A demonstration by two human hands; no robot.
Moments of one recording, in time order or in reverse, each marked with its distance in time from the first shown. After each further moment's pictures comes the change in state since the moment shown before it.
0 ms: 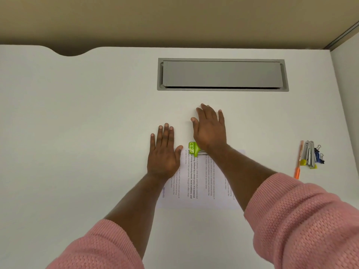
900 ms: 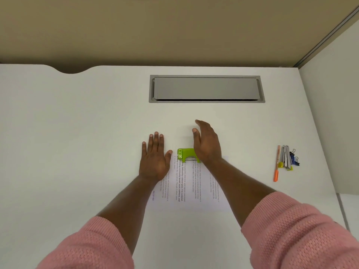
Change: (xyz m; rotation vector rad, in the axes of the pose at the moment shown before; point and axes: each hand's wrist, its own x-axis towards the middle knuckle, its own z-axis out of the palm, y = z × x) left_hand -0.003 0.014 -0.030 -0.067 -0.098 -0.036; right_hand -0.039 0.022 -0.035 0.507 0.153 0.061
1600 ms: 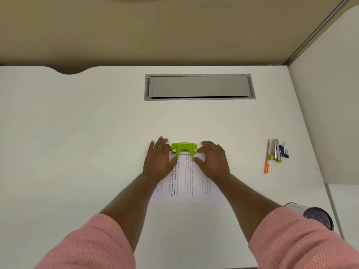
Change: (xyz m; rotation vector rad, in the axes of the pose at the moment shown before) left_hand -0.019 0.030 0.002 -0.095 0.075 0.137; right_hand -0.075 0.053 -0.028 -0.202 -0.271 0.043
